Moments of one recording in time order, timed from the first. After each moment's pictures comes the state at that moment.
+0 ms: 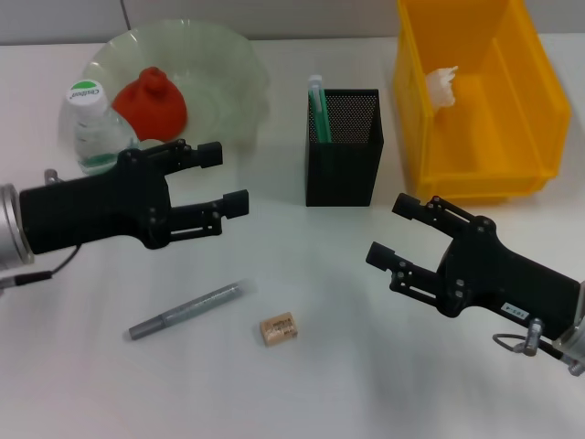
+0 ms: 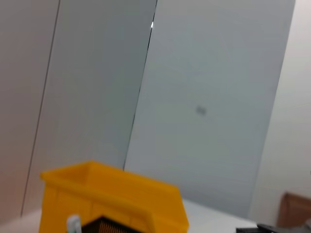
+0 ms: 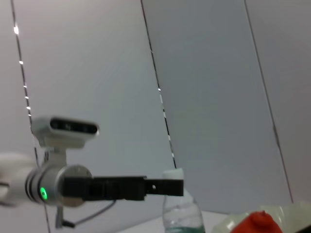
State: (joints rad) left arm -0.36 -2.06 0.96 0.67 1.57 1.63 -1.24; right arm 0.36 2.09 -1.08 -0.16 -1.28 -1.63 0.72
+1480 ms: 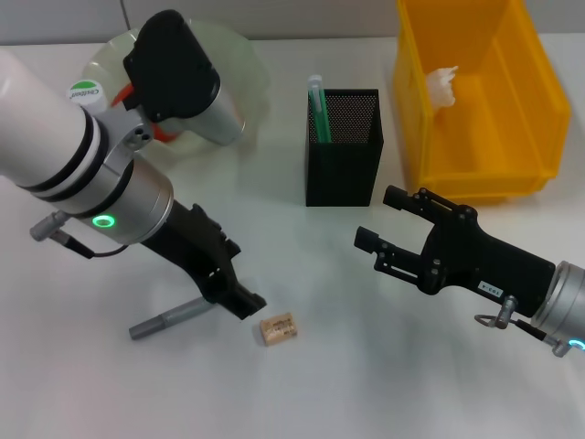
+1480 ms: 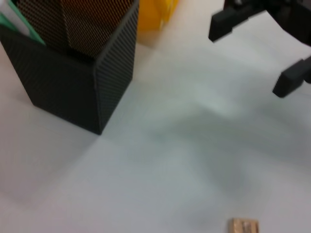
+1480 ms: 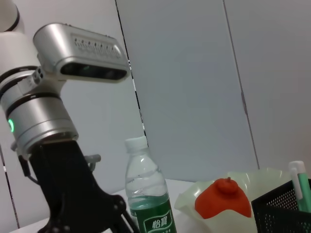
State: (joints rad) left arm -0.56 -2.08 1.57 1.42 2.44 1.58 -2.39; right arm 0.42 2.09 -1.08 -0.11 -1.26 -1.48 0.72
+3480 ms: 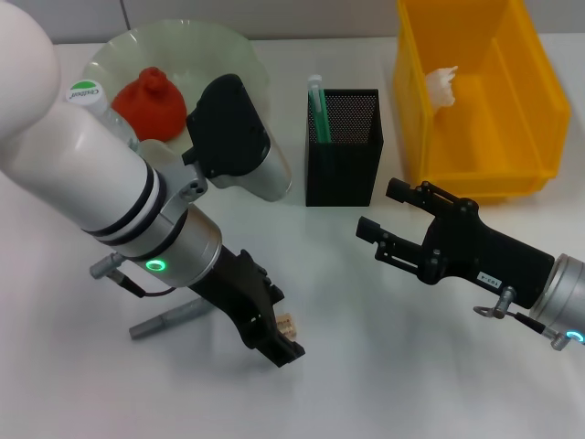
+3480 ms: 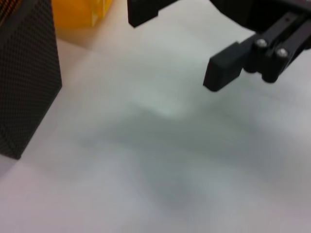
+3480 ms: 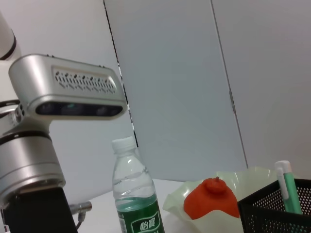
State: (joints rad) left arm -0.59 -2.08 1.70 1.22 2.31 1.44 -2.31; right arm 0.44 2.09 -1.05 -0.10 -1.26 -1.46 0.73
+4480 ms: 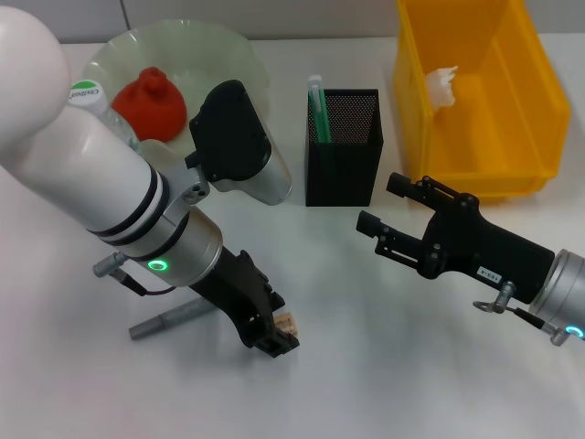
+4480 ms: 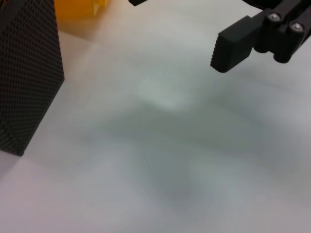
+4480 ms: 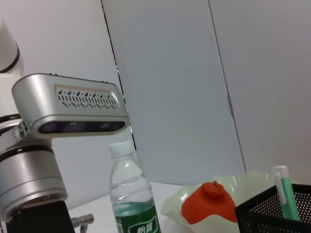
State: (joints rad) left arm -0.61 -2.08 1.71 1.16 2.31 1.41 -2.27; right arm 0.44 2.09 -1.04 -0.10 -1.26 -1.46 0.73
